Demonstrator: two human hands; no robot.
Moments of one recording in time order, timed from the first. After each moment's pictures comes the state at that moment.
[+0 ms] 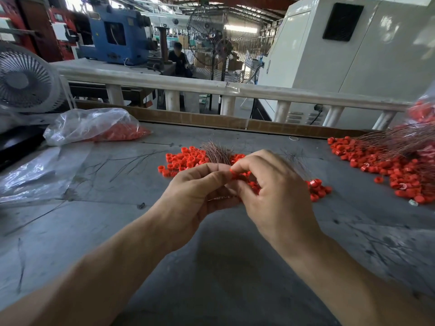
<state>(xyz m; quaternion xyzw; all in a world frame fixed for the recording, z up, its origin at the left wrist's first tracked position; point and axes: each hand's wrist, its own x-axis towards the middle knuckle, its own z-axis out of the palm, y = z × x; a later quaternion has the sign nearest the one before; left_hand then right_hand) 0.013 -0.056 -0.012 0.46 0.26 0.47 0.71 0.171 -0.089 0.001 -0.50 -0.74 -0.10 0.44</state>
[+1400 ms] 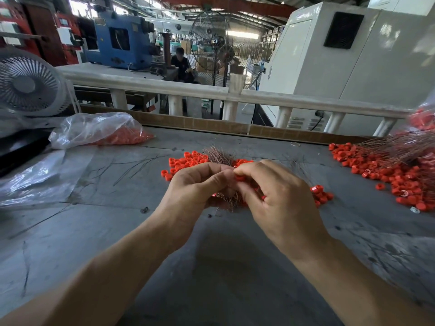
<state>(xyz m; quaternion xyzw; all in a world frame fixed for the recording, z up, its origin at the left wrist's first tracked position) 0.009 -0.053 -0.011 0.55 0.29 0.50 0.60 0.180 -0.088 0.001 -0.47 -0.76 -0.13 0.42</state>
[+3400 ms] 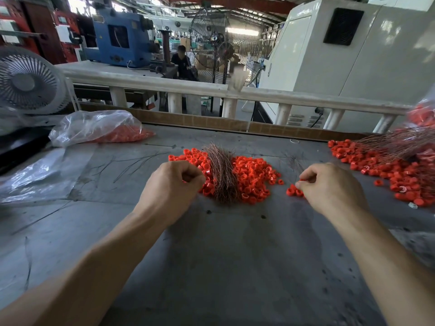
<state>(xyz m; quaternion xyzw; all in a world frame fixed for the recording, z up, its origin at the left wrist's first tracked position) -0.015 -0.027 -0.022 0.67 0.59 0.40 0.22 0.277 -0.046 -0.008 -0.79 -0.55 -0.06 0.25</state>
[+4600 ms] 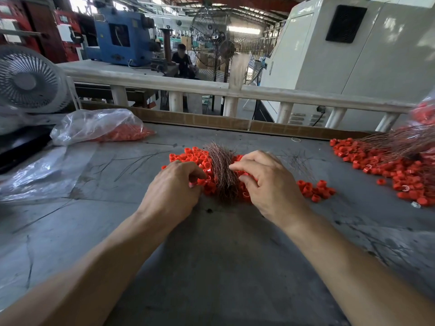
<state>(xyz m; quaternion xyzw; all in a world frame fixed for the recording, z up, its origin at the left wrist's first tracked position) -0.016 -0.020 -0.034 0.72 0.59 0.34 0.11 0.195 -0.038 -0.021 -0.51 -0.78 -0.07 0.35</state>
